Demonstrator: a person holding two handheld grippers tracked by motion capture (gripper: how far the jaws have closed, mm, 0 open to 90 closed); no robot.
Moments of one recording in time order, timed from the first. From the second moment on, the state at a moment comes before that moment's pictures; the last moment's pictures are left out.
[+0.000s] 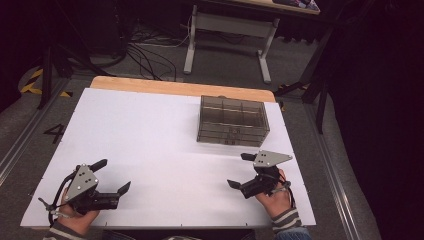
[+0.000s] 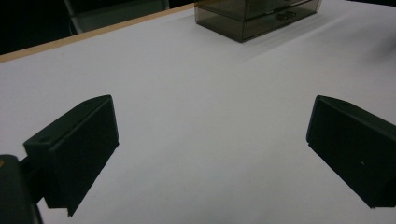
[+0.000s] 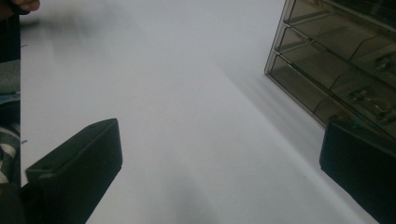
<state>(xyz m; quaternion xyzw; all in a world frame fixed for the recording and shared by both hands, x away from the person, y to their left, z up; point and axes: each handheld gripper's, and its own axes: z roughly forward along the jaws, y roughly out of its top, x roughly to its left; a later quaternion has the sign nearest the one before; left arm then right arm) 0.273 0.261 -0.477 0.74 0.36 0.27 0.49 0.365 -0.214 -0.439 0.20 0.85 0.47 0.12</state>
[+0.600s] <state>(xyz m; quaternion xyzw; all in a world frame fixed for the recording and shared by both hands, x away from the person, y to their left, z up) 0.273 0.260 -0.477 0.74 0.36 0.27 0.50 0.356 -0.217 -0.468 0.22 0.84 0.48 0.10</state>
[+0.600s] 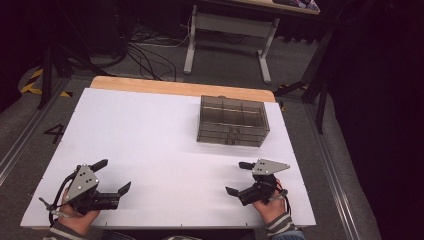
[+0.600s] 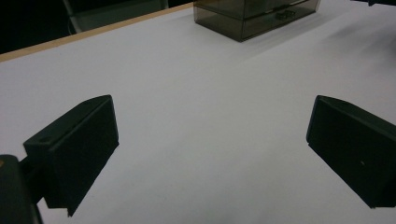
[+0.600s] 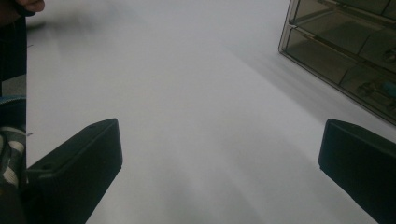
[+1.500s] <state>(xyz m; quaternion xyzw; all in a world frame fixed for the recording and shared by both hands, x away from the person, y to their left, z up) 0.274 0.258 -0.479 0.75 0.36 0.26 0.49 0.354 -0.211 -0.489 0.24 0.85 0.46 0.10</state>
